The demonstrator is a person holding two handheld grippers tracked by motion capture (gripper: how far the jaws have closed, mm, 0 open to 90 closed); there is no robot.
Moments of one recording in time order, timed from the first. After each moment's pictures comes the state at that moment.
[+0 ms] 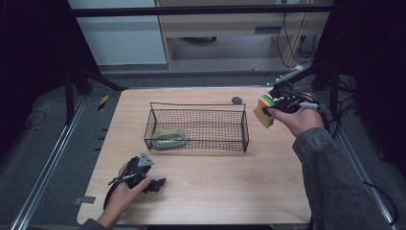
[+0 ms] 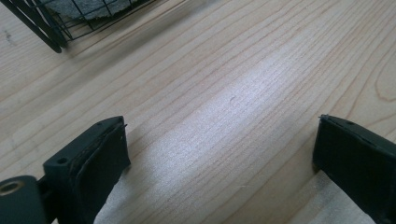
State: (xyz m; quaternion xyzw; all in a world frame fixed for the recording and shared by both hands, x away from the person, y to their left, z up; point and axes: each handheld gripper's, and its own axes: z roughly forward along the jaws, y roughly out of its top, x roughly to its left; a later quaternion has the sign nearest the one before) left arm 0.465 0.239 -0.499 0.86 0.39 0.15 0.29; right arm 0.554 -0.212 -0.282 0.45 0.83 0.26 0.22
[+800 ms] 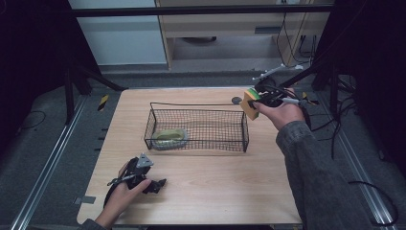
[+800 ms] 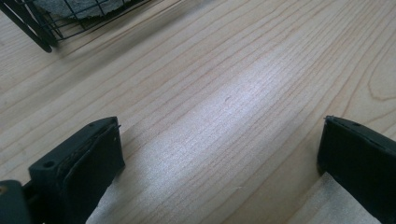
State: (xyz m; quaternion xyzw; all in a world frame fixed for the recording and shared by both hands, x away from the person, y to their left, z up) left arm 0.465 0.241 -0.502 0.86 0.38 0.15 0.31; right arm 0.583 -0.180 -0.294 0.43 0.82 0.29 0.23
